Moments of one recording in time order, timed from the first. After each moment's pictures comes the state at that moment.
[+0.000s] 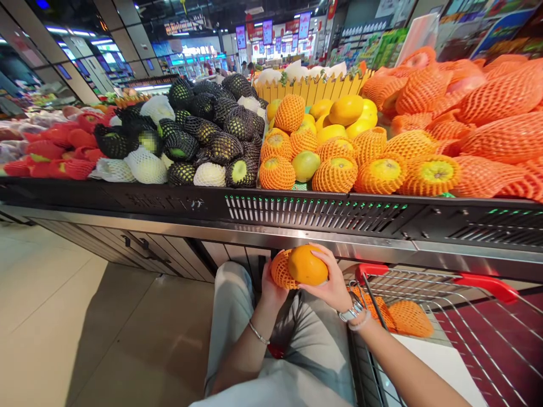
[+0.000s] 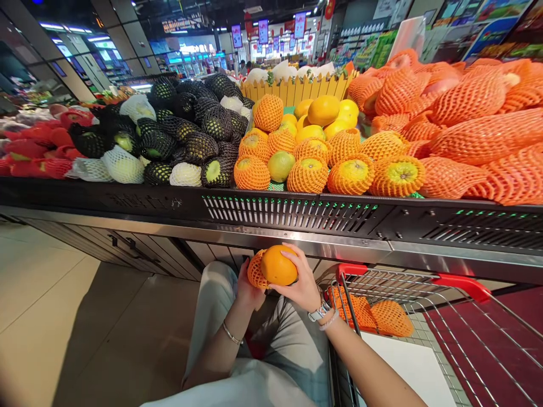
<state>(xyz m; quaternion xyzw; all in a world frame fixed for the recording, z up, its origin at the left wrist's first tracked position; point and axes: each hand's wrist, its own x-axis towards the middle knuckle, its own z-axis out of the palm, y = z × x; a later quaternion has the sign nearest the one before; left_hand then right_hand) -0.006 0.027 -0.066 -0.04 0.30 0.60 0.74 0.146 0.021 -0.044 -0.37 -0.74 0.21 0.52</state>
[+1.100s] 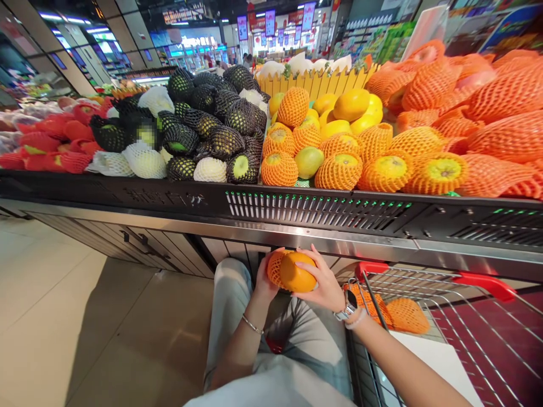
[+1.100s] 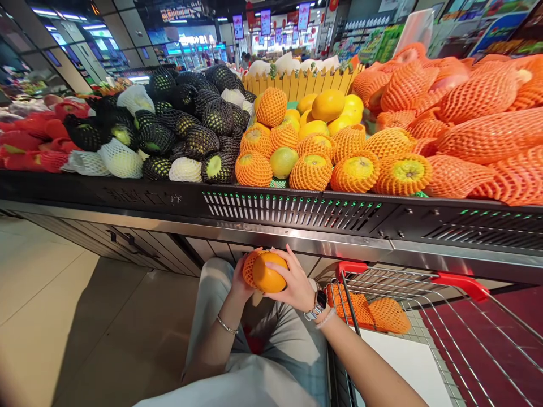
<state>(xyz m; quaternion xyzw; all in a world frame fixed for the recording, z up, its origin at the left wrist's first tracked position) -0.026 0.034 -0.075 0.07 0.30 0.59 0.75 0.140 0.025 -0.056 -0.30 -0.84 0.09 0.44</state>
